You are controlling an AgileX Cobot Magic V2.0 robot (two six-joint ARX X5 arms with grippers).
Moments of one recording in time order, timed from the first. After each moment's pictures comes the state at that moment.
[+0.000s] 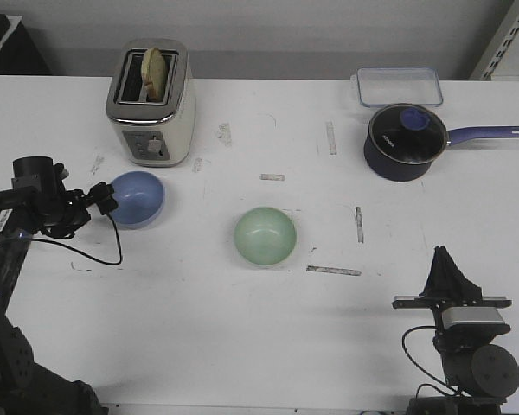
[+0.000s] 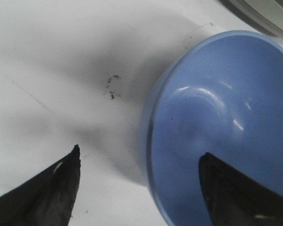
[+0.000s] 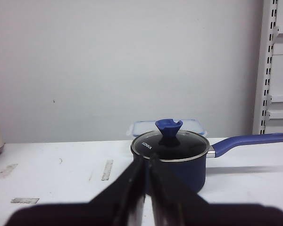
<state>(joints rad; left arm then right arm) 0.24 1.63 1.28 -0.60 0.32 -0.25 0.04 0.22 0.32 0.04 0.00 0.06</state>
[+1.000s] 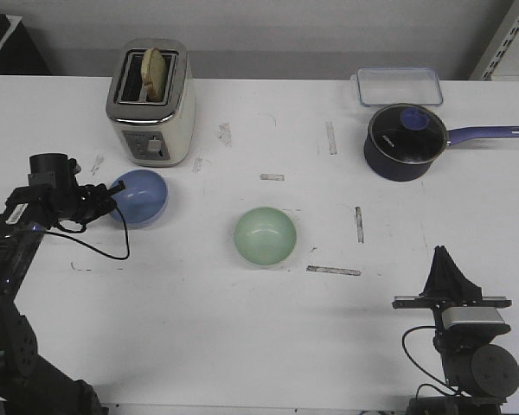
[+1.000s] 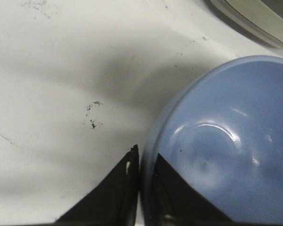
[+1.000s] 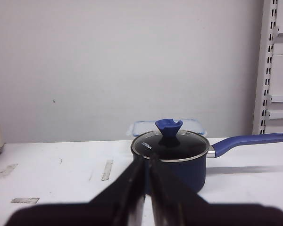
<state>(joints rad) 0.19 1.68 1.28 -0.51 0.29 -0.28 0.04 0.22 0.32 0.04 0.00 0.06</state>
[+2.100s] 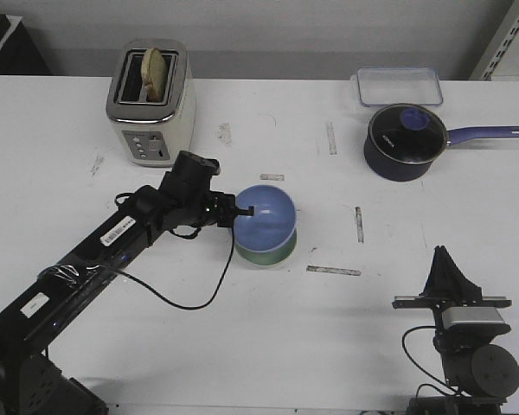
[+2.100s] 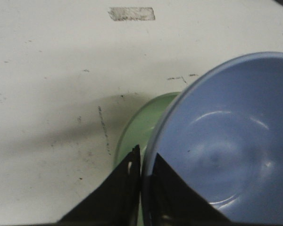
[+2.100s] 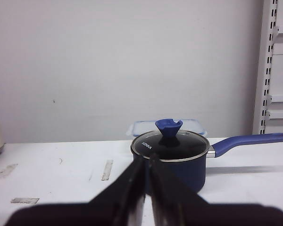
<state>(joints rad) -0.53 1.65 1.48 -0.59 0.17 -0.41 0.04 0.22 0.32 0.04 0.00 0.06</state>
